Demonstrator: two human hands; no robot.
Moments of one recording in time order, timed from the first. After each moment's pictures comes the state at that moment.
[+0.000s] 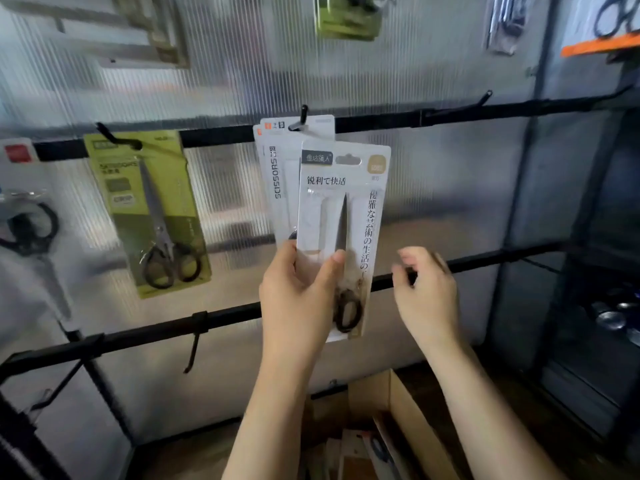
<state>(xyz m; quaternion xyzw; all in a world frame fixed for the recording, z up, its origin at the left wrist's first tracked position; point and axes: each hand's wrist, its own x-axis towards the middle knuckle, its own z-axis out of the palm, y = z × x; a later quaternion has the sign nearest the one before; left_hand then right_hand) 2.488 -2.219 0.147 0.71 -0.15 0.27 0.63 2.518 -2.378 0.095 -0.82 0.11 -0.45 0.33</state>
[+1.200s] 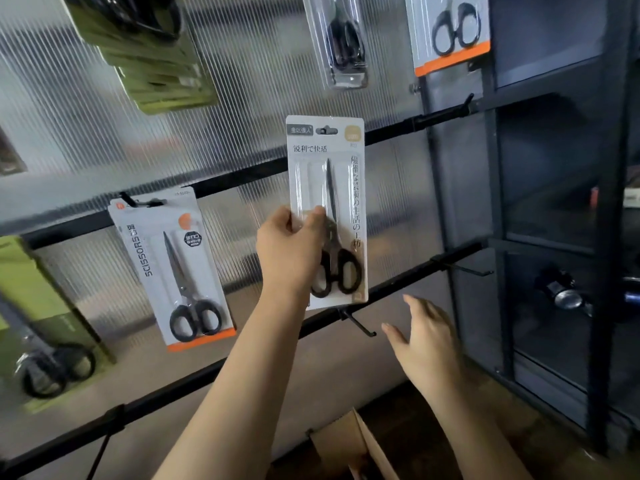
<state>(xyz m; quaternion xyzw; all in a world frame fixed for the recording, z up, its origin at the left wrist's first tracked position) 2.538 -2.377 0.209 0.71 -0.20 0.20 0.64 2.495 -2.494 0.045 -0.86 0.21 -0.37 0.29</state>
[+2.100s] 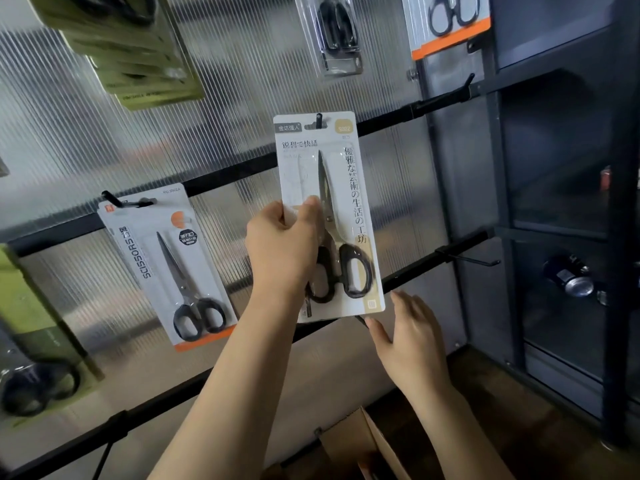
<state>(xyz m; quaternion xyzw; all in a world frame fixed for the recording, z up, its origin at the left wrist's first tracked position) 2.539 -2.372 0.212 0.72 -0.20 0.21 0.63 2.518 -2.473 0.033 -0.84 0.19 -0.41 0.29</state>
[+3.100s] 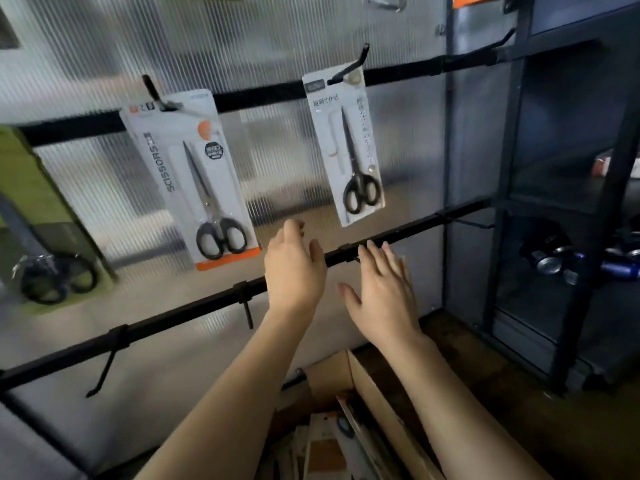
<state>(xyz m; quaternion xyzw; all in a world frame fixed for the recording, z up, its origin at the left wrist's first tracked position) 2.560 -2.326 0.096 0.85 -0.22 0.33 0.35 2.500 -2.429 0.047 -0.92 0.10 -0.33 0.18</state>
